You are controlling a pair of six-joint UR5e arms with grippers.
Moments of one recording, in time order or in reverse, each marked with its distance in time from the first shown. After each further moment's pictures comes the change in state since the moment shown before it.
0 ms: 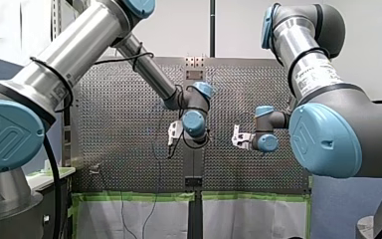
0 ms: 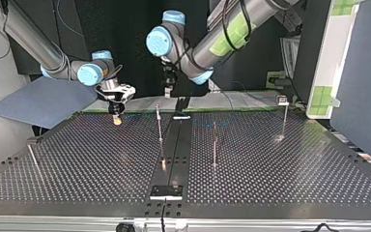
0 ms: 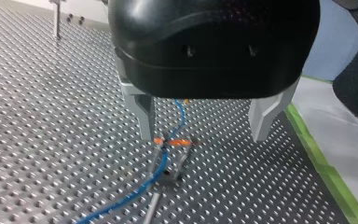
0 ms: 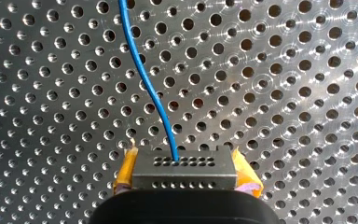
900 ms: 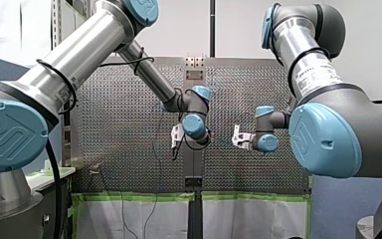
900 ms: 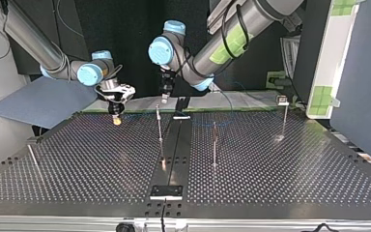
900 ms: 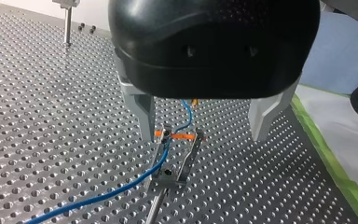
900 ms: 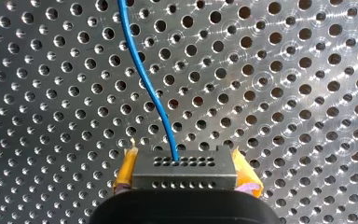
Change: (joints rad) left arm 0.034 -0.051 0.052 0.024 0.090 -0.015; right arm -0.002 0.001 0.000 -0.001 0.000 0.003
